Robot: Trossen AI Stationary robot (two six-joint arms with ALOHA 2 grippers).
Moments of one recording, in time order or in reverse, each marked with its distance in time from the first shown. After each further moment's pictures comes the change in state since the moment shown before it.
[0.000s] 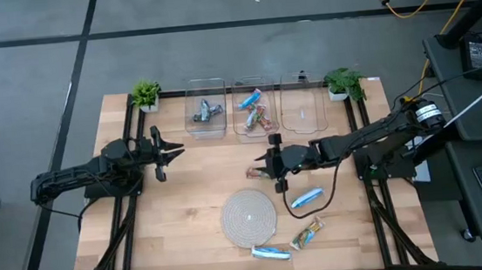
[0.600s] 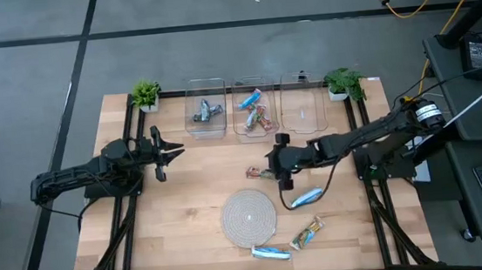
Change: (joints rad) left arm 0.000 0.000 0.000 0.000 0.000 0.000; right arm -0.025 0.000 0.000 -0.241 -0.002 0.217
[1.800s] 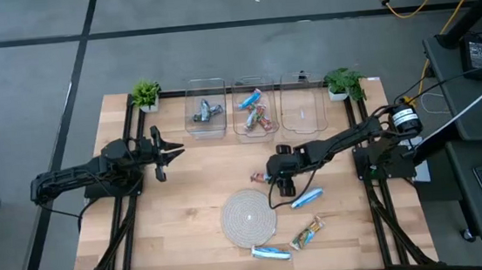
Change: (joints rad) left arm 0.000 0.000 0.000 0.000 0.000 0.000; right arm -0.034 0.214 0.001 -0.101 -0.209 0.159
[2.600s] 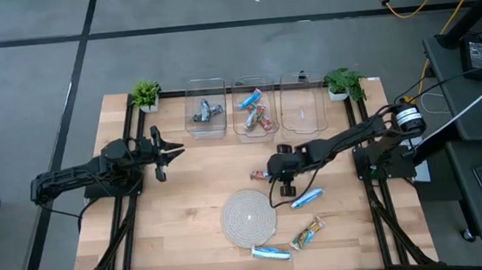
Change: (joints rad) left arm 0.000 0.000 0.000 0.000 0.000 0.000; right arm 0.000 -0.036 -0.001 -0.007 -0.004 0.028
